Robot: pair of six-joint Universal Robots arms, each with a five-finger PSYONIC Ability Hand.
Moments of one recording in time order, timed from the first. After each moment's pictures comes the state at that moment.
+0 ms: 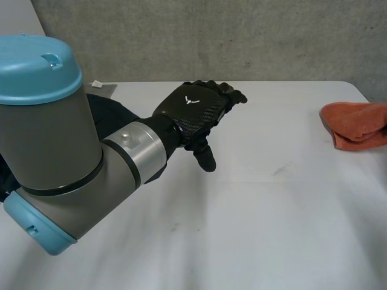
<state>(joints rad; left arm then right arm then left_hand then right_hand) 4.01 -1.90 -1.24 3.02 -1.34 3.29 1.35 -0.25 0.23 0.10 1.40 3.01 0.19 0.20 0.21 0.20 0.05 0.87 1.17 1.16 1.19 0.93</state>
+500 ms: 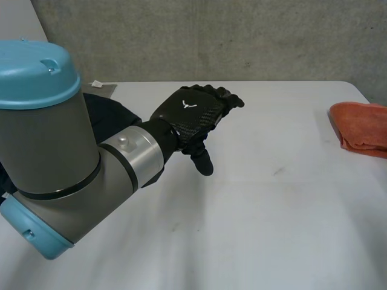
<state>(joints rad) 4.02 -1.89 -1.26 3.02 -1.34 3.29 1.32 -0.42 0.53 0.07 1.51 2.50 0.19 0.20 0.21 0.20 0.05 0.21 0.22 0.21 0.24 0.06</state>
